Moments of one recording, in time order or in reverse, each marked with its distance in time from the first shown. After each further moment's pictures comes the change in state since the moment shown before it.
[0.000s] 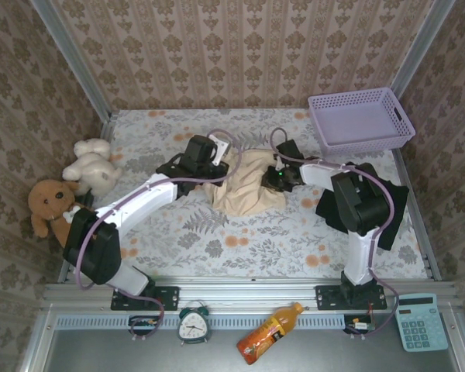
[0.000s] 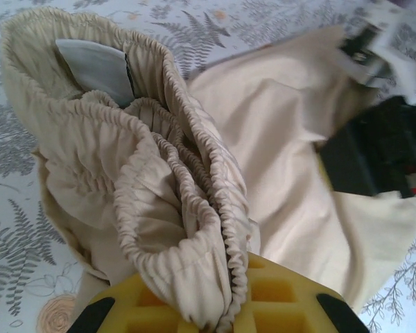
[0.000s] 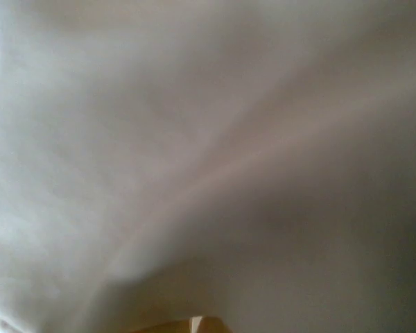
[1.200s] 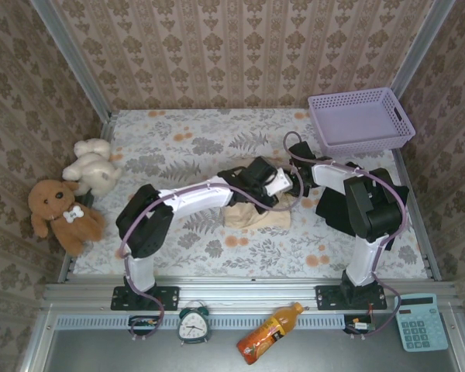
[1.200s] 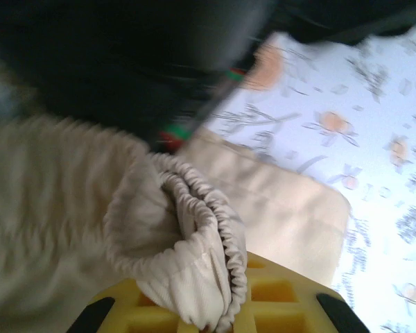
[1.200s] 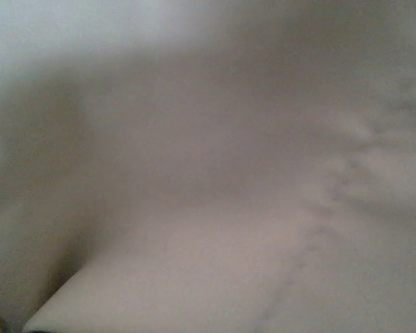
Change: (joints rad) left arm -0.330 0.380 0.246 -0.076 0.132 0.266; right arm -0.092 -0.117 -0.095 -0.177 0.112 -0.029
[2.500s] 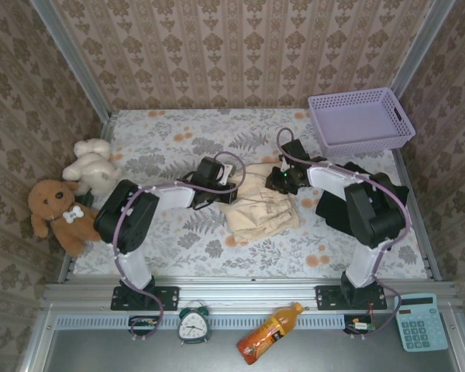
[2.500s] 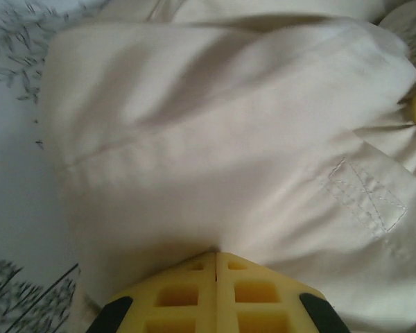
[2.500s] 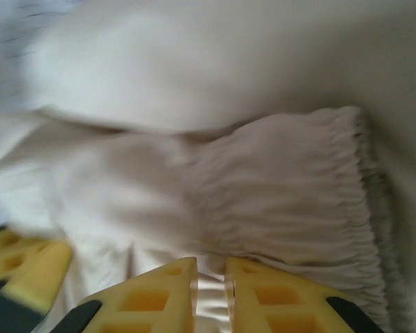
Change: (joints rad) left arm 0.367 -0.067 -0.422 0.425 0.163 -0.524; right arm 0.054 -0.021 0.008 0.080 -0.092 0.085
